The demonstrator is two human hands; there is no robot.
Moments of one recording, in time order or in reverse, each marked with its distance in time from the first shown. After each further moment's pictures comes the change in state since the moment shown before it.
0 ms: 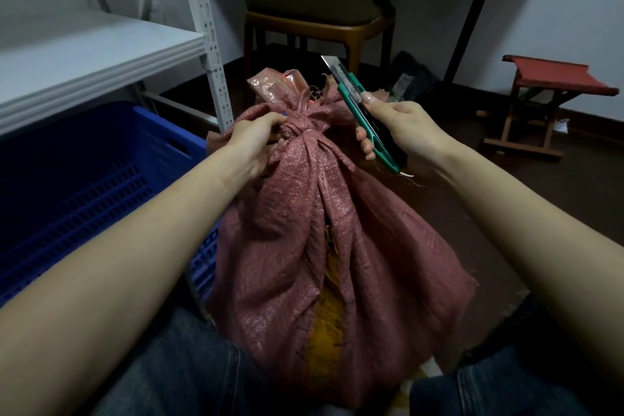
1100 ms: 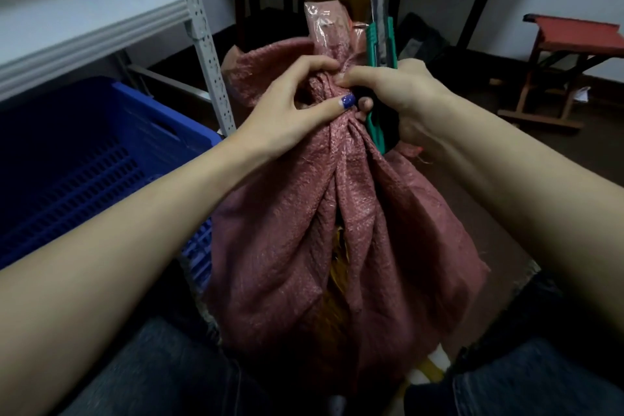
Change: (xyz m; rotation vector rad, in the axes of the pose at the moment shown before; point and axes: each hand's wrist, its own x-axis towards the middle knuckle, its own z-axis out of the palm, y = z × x) left_hand -0.018 -0.002 0.017 0.725 -0.422 0.747; right_hand 0.032 -0.008 0.020 0.040 0.261 0.123
